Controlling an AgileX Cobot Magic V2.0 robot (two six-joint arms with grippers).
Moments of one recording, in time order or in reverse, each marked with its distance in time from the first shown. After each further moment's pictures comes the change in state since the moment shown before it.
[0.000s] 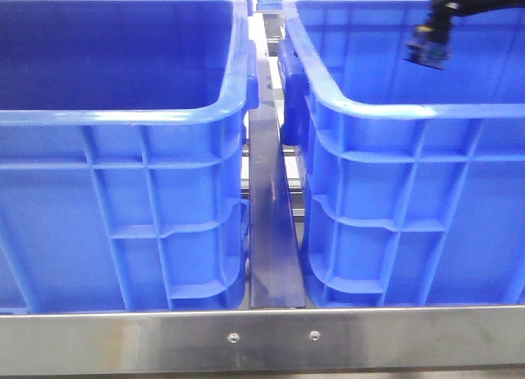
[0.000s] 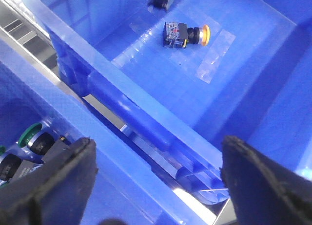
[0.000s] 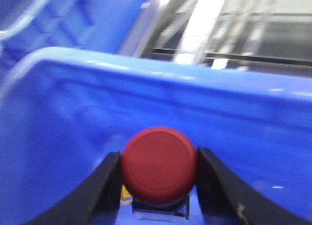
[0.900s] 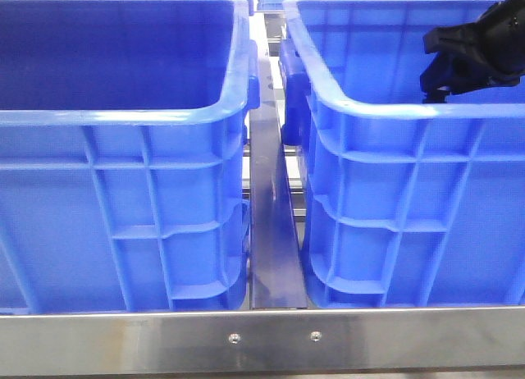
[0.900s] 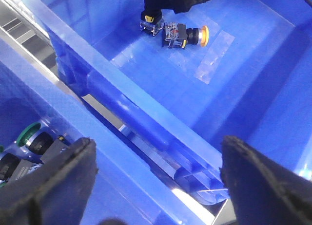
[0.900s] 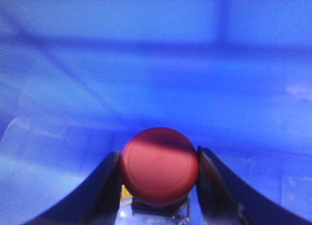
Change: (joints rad) left arm 0.000 0.000 0.000 -0.007 0.000 -0.002; right arm 0.080 0.209 -0.008 0.084 -0.254 -0.073
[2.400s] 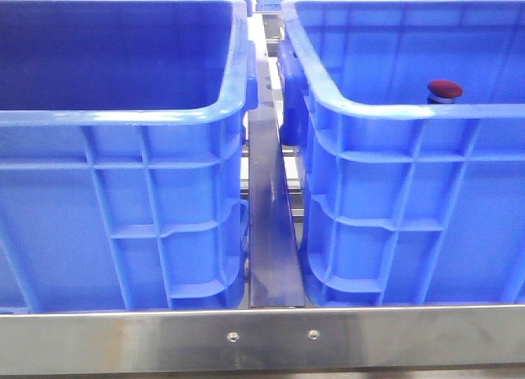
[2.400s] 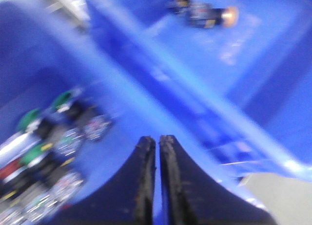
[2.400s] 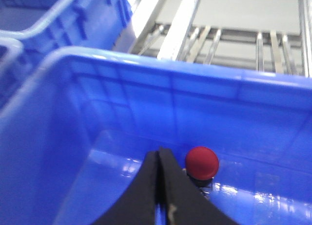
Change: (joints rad) left arm 0.127 -0.046 0.006 0.014 0.104 0.000; right arm 0.000 -0.648 0.347 -0.005 0.027 -0.050
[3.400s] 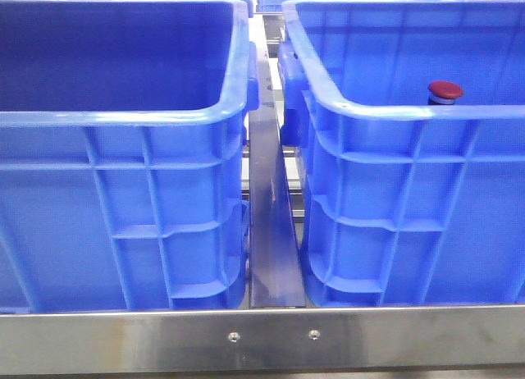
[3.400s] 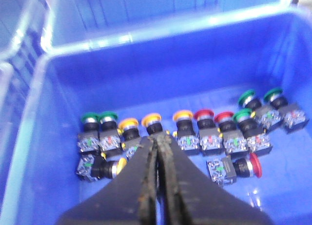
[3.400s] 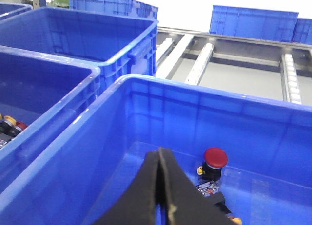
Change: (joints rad) left arm 0.538 -0.908 0.687 0.114 -0.249 -0.019; right arm 0.000 -0.647 0.371 -0.012 0.025 0.000
